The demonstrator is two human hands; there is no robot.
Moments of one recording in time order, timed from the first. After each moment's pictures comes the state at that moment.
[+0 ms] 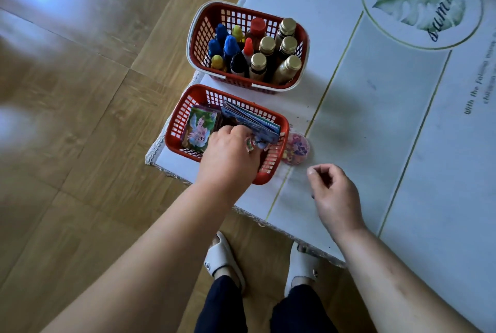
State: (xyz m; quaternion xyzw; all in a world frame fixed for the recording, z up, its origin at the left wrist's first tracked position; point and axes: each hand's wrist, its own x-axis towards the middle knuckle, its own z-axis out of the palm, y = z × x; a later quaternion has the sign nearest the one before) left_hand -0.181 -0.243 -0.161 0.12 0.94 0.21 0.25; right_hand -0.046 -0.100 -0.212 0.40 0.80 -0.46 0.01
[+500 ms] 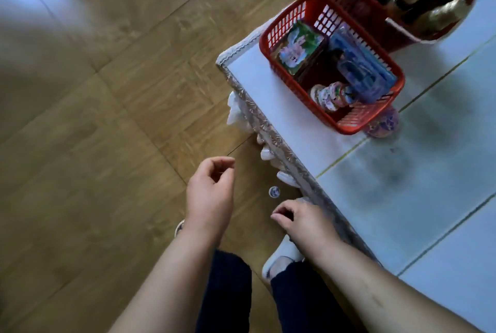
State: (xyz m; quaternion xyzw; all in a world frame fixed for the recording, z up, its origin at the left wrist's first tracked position) left_hand -0.015 -0.372 -0.219 -0.37 0.74 0.54 0.14; right_hand 0.020 -0.198 -0.273 0.08 0.85 -0.30 0.42
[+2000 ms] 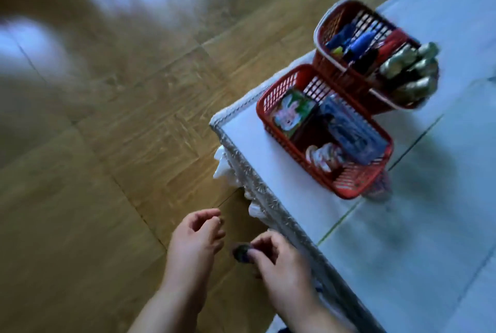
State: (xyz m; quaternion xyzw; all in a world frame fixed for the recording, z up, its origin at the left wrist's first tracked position) left_hand -0.042 -0.398 -0.258 -0.43 0.60 0.65 0.17; right_hand -0.002 -0.255 -0.296 0.22 0.81 -0.48 0.27
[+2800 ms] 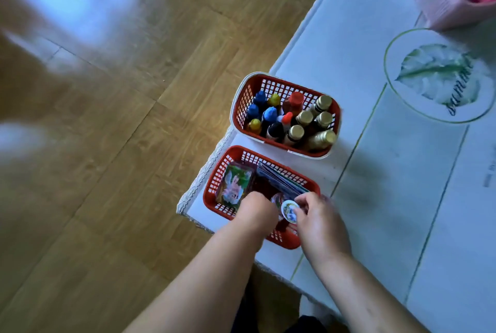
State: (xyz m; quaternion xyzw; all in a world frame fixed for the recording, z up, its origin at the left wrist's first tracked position) left_hand -0.225 -0.251 -0.157 -0.12 0.81 0.31 0.47; right_hand -0.155 -0.152 -0.163 0.34 0.88 -0.29 0.15
